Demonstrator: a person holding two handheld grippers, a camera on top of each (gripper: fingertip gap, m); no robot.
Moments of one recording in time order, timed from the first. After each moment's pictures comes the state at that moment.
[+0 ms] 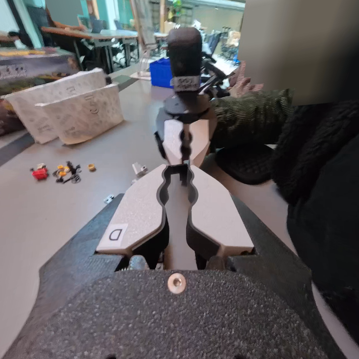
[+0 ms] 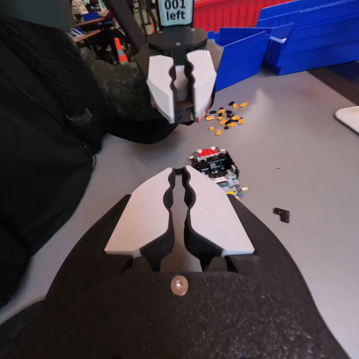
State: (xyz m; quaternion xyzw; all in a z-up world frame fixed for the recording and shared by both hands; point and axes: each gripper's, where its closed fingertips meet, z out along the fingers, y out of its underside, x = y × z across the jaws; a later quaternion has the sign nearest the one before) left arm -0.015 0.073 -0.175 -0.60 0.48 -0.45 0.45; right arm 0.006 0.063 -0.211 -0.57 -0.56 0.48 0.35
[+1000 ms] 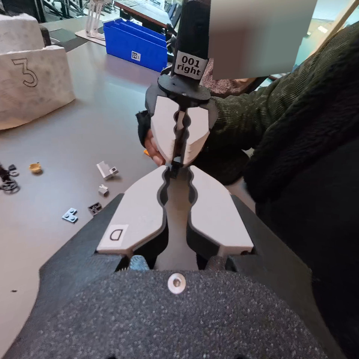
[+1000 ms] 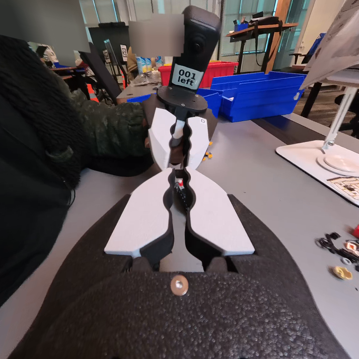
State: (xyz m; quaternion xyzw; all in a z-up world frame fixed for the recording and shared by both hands) left arm 0.020 0.072 -0.179 -0.61 0.50 -0.52 0.32; right arm 0.010 0.077 -0.172 -0.56 -0.49 0.47 0.48
